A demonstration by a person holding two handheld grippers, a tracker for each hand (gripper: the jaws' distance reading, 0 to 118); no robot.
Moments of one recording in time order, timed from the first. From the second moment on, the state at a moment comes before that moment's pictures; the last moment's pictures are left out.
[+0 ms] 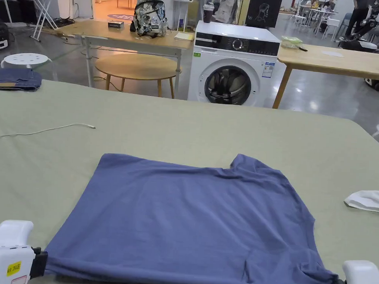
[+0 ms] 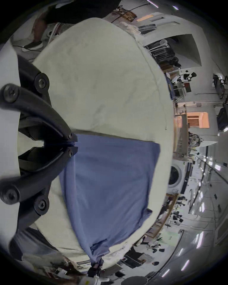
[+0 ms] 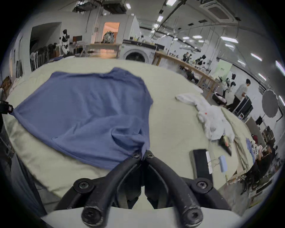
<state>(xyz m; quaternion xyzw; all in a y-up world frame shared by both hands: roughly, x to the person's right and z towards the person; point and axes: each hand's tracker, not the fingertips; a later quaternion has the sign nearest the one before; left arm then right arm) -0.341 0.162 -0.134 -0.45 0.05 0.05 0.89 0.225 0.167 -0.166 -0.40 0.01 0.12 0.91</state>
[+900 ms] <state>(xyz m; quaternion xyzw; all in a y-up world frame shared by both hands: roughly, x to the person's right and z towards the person) -0.318 0.197 -0.176 -0.36 0.02 0.08 0.93 0.196 0.207 -0.204 -0.28 0.00 0.04 0.96</state>
